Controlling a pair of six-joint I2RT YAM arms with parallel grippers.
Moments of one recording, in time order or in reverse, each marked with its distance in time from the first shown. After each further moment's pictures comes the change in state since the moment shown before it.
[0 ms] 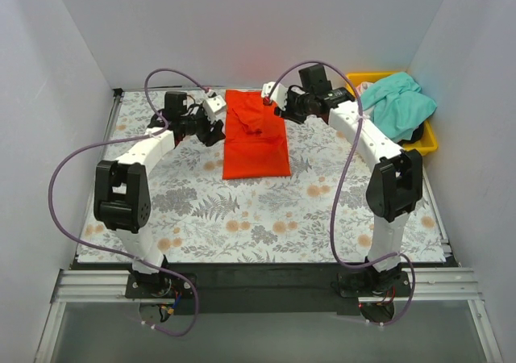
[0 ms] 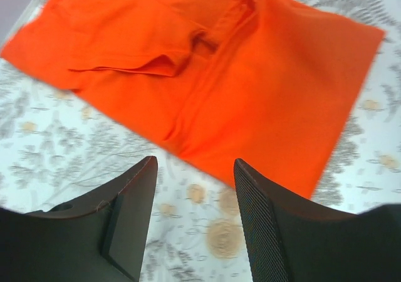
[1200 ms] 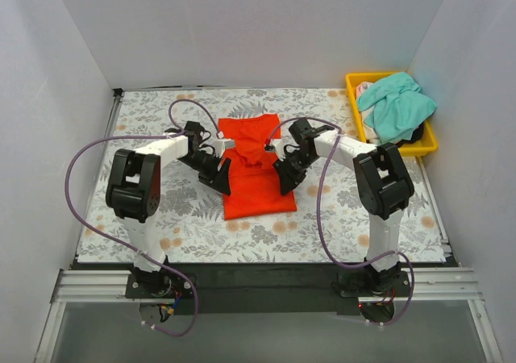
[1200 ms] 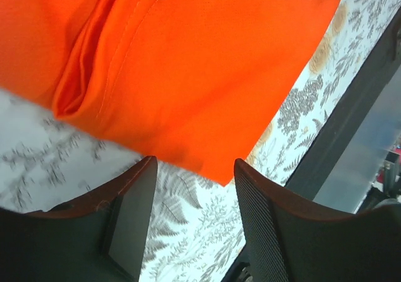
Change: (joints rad) left arm -0.069 0.137 -0.041 -0.637 0.082 -0.265; right arm 0.053 0.069 -0.421 -0.130 -0.283 0.542
